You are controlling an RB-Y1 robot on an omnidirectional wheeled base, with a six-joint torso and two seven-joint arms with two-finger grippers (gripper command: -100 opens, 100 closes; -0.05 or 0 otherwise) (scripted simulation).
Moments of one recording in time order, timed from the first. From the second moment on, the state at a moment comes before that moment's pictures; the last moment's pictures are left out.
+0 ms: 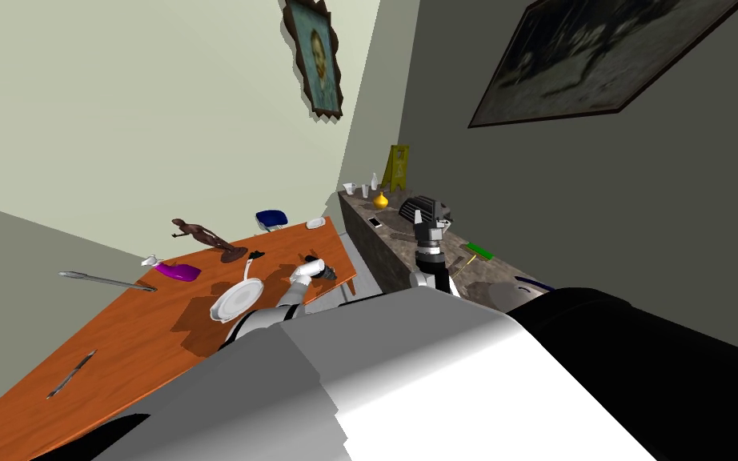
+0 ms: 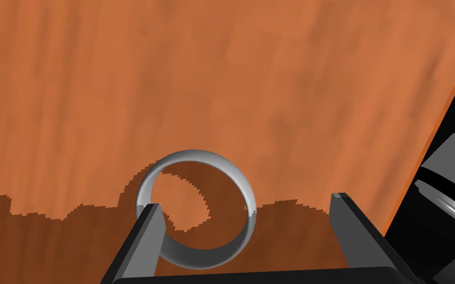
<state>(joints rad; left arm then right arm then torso) -0.46 0.14 0.04 -0.71 0.35 0.90 0.58 0.51 0.02 0.01 -2.29 0.02 -0.54 -0.06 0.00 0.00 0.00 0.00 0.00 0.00</state>
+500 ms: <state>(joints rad) -0.46 0.14 0.04 -0.71 0.35 0.90 0.58 0.51 0.02 0.01 -2.29 0.02 -0.54 -0.06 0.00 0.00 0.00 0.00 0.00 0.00</state>
